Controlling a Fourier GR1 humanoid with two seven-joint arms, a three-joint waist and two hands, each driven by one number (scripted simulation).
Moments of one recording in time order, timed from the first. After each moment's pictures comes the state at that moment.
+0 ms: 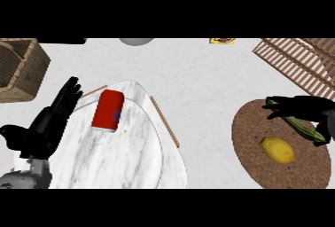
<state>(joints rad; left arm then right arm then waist) -0.08 0.31 -0.06 -1.65 0.12 0.04 0.13 -0.77 -0.64 0.54 -0.26 0.97 -0.01 -1.08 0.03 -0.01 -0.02</state>
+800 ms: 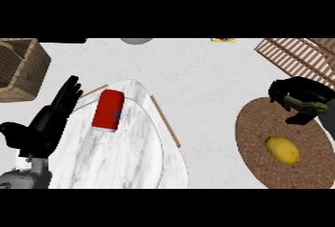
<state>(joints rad) -0.09 0.31 -0.05 -1.66 0.12 0.02 0.15 -0.83 -0.60 0.32 -0.25 0.77 -0.06 -1.04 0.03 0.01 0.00</state>
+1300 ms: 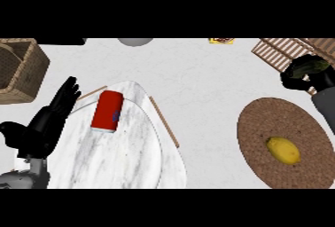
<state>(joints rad) -0.09 0.31 -0.05 -1.66 0.11 0.03 0.16 -0.96 -0.55 0.01 -0.10 0.51 -0.30 -0.33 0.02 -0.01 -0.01</state>
